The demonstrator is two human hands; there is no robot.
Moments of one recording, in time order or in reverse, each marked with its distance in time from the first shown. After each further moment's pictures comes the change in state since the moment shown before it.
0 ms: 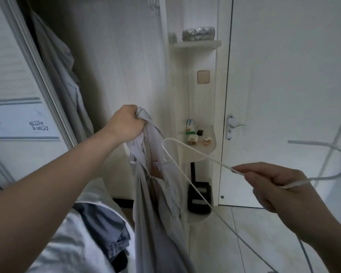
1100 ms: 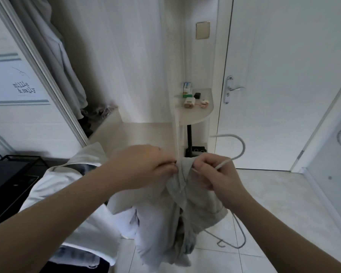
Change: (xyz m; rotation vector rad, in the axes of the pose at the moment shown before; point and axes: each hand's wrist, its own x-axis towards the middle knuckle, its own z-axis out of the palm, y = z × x) left_hand -0.154 -0.021 0.056 0.394 -0.643 0.547; right_hand -0.032 0.082 0.094 0.282 -0.113 0.179
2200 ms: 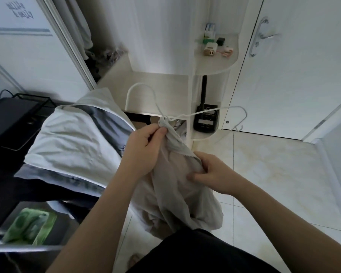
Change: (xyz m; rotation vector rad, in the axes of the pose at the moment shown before) left_hand -0.045 0.023 0.133 -0.842 0.682 -0.508; right_hand -0.052 0.096 0.006 -0.371 -0.494 0.342
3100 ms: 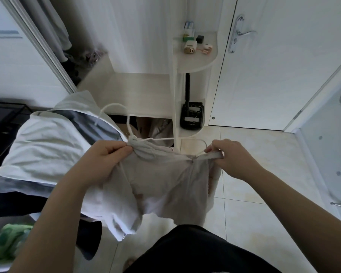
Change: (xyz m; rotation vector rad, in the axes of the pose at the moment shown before) left_hand -0.005 -0.029 -0.054 0.005 -0.359 -0.199; right_hand -0.032 0.033 -0.064 -0.581 0.340 0.044
